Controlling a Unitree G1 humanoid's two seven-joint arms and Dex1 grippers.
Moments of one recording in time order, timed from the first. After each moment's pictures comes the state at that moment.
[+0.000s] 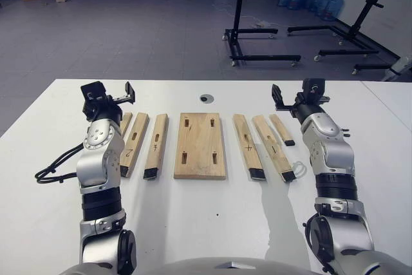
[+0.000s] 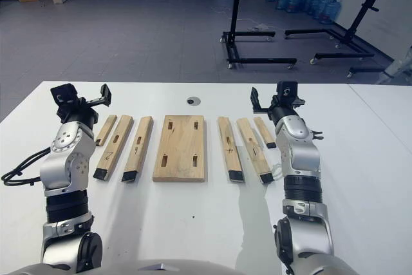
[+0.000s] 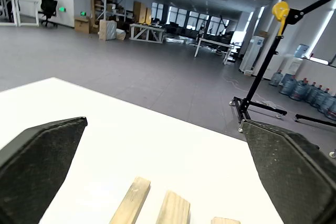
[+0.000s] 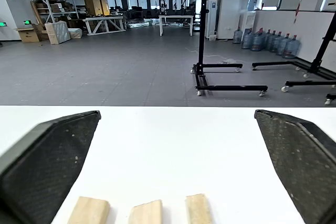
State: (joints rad) left arm -0.37 0.12 0.33 -0.17 -0.23 0.54 0.13; right arm -0.48 -0.30 -0.23 0.18 0.24 0.38 0.16
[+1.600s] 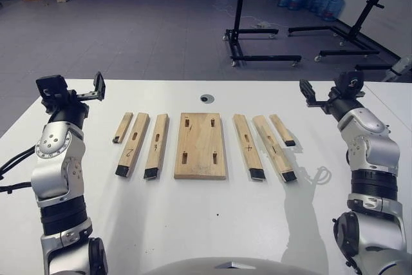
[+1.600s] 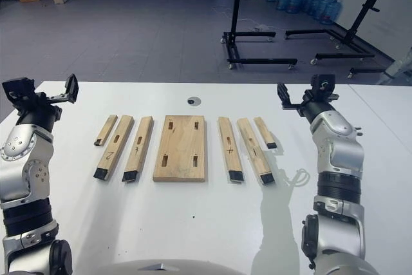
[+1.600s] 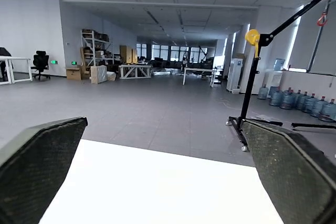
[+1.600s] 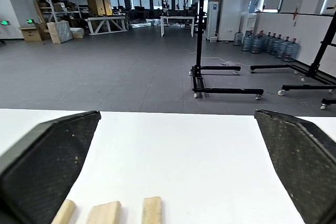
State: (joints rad) left arm -0.30 0.33 0.39 -0.24 -0.28 0.44 -0.06; right arm -0.48 -0.48 -0.34 0.20 0.32 0.43 0.30
